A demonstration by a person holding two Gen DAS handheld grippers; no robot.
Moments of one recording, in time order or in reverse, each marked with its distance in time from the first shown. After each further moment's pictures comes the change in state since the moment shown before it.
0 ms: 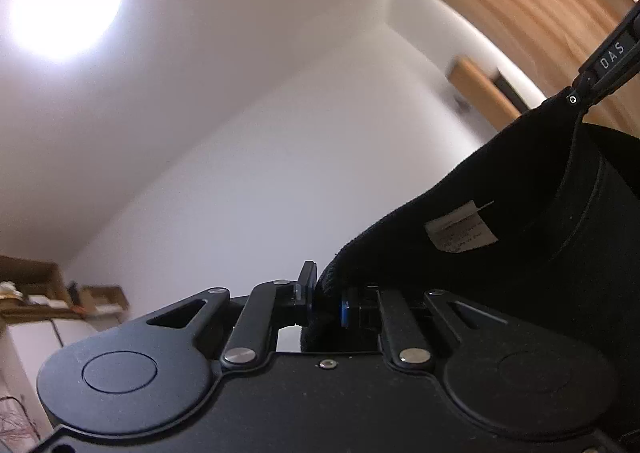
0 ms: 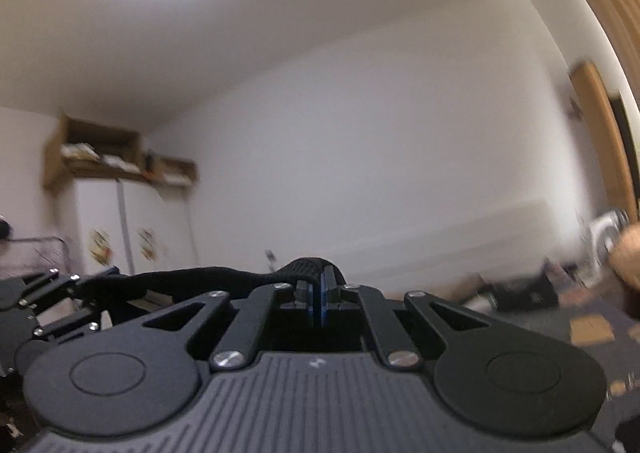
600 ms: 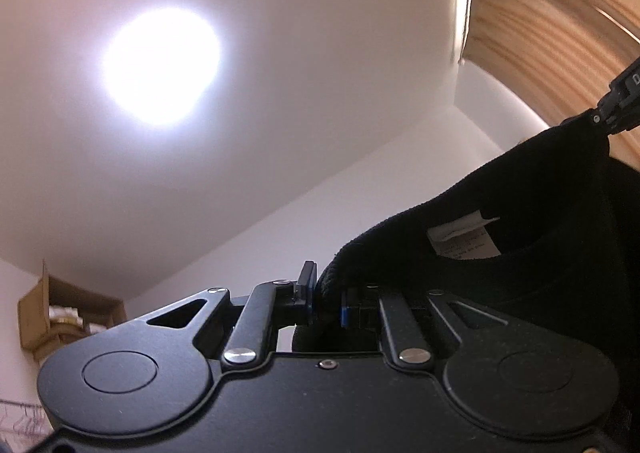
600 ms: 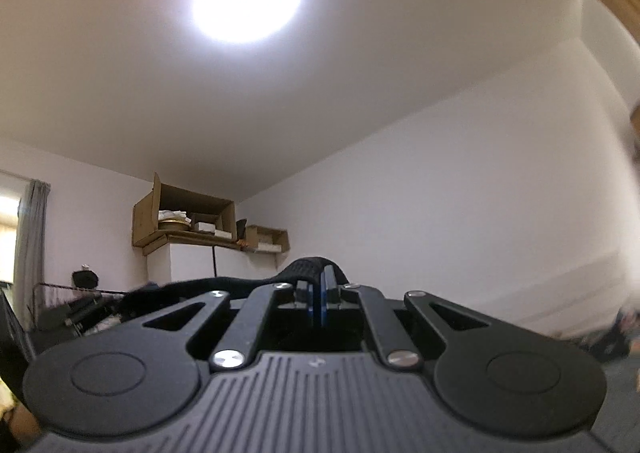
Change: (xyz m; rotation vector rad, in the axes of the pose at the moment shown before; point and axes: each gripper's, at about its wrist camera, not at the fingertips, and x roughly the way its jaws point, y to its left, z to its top) left arm -0.220 0.122 0.082 -0.081 -0.260 0.223; right arm -0.173 0.092 0.074 -0.027 -0.288 0.286
